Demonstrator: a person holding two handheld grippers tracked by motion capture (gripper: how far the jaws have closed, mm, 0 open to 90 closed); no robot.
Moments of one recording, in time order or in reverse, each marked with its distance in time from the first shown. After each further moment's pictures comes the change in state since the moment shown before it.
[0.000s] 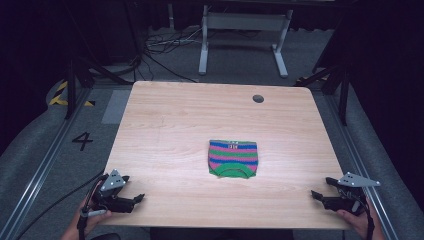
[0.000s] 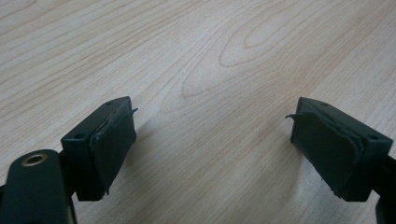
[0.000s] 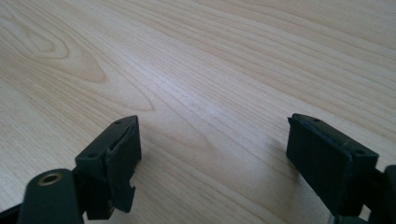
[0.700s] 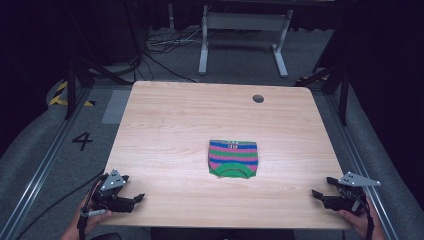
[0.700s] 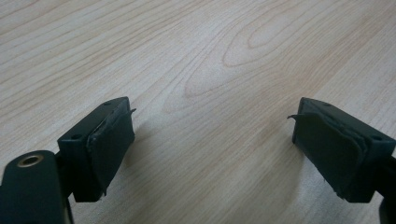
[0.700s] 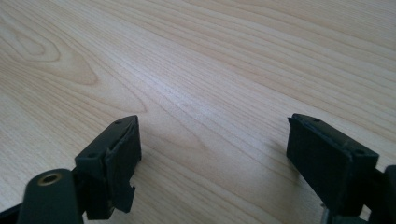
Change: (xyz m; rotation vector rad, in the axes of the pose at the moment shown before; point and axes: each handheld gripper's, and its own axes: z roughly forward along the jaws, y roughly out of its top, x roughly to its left) left arm 0.000 0.000 0.000 0.002 0.009 -0.006; right arm -0.001 0.000 0.000 0.000 -0.016 0.015
